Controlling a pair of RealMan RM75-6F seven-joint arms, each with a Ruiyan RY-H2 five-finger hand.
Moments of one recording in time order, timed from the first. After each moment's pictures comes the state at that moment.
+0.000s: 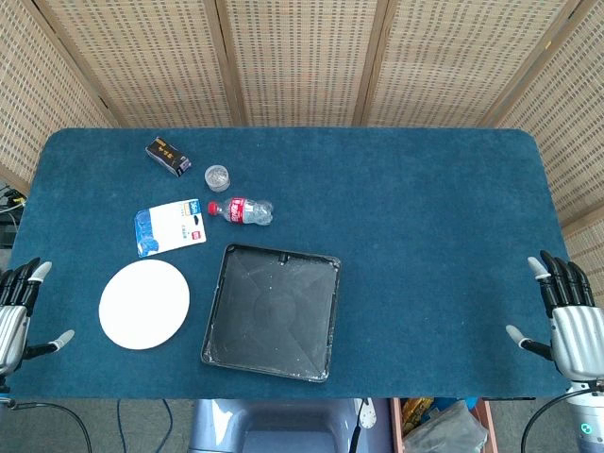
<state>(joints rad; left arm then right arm) -0.09 -1.13 0.00 -1.65 1.46 1.51 0.01 0.07 -1.12 0.10 -1.61 -1.57 1.60 0.00</state>
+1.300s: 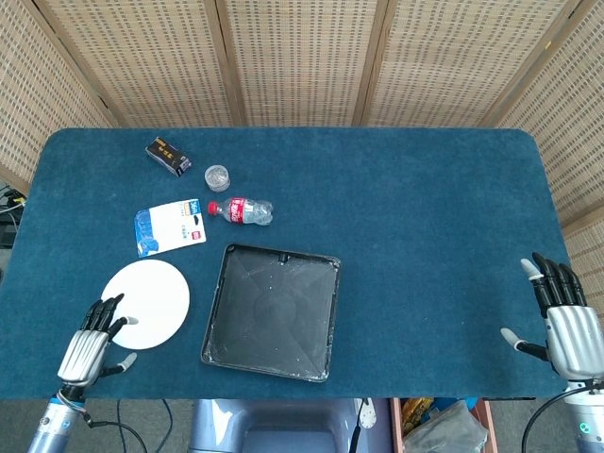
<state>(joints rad) -0.09 -1.70 0.07 -0.87 1.63 1.47 -0.29 0.08 -1.10 0.09 -1.63 -1.57 1.56 0.04</state>
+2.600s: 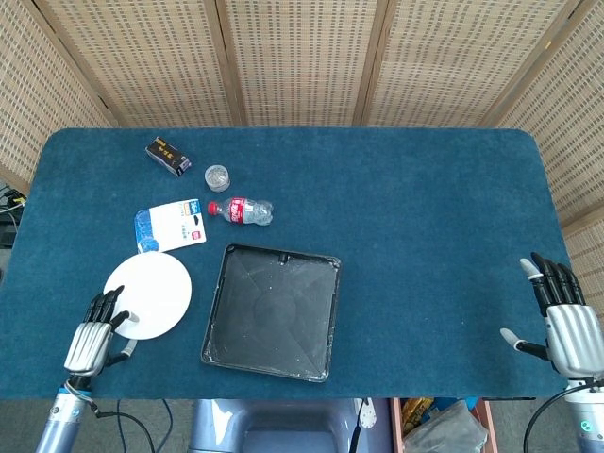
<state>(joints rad) -0.12 -1.80 0.04 -0.73 1.58 1.44 -0.35 0.09 -1.09 0.08 -1.64 -1.56 1.54 0.06</state>
